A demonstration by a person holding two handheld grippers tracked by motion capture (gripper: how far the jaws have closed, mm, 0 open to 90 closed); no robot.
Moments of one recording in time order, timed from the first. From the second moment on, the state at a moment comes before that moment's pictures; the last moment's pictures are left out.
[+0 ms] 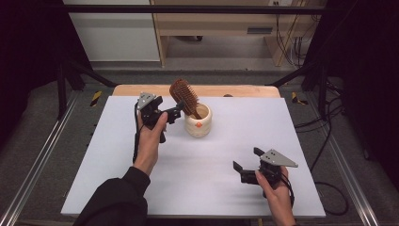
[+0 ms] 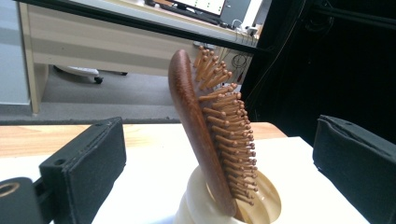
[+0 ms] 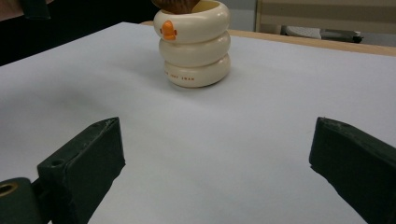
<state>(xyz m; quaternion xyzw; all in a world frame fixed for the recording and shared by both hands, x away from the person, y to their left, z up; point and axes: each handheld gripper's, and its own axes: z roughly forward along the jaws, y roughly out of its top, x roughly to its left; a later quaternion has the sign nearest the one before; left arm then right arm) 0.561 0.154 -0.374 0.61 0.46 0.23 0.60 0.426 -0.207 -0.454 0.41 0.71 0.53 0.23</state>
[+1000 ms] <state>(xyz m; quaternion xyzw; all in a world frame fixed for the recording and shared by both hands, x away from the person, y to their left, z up) 0.512 0.186 -0.371 0.64 0.44 0.24 0.59 0.424 -0.206 -0.452 0.40 0.71 0.53 0.24</state>
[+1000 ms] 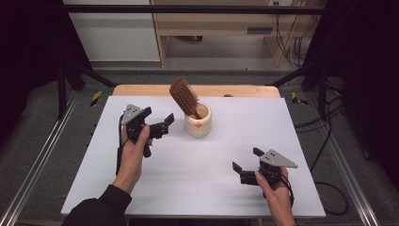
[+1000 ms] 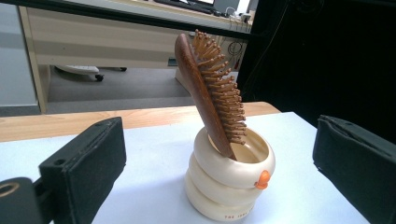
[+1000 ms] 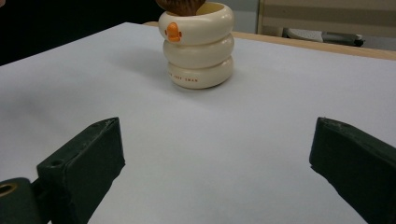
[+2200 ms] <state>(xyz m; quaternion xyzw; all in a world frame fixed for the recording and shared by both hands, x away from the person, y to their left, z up) 0.484 0.241 -0.376 0.65 0.43 0.28 0.57 0.423 -0.213 -0.451 0.40 0.71 0.53 0.24</state>
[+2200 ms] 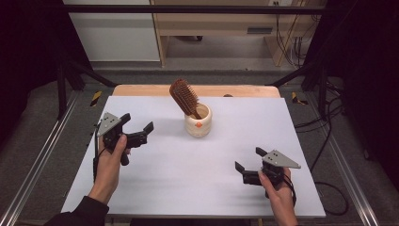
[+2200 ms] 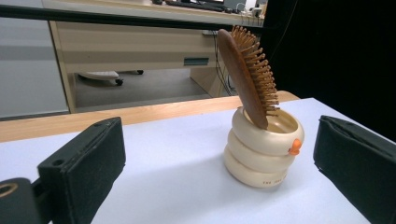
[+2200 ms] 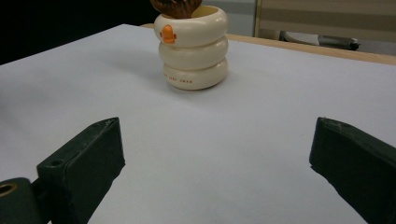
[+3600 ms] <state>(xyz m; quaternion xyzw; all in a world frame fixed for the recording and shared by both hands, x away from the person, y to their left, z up) 0.452 0.308 -0.381 0.62 0.44 0.31 0.58 0.423 -0.216 -0.451 0.40 0.71 0.52 0.25</state>
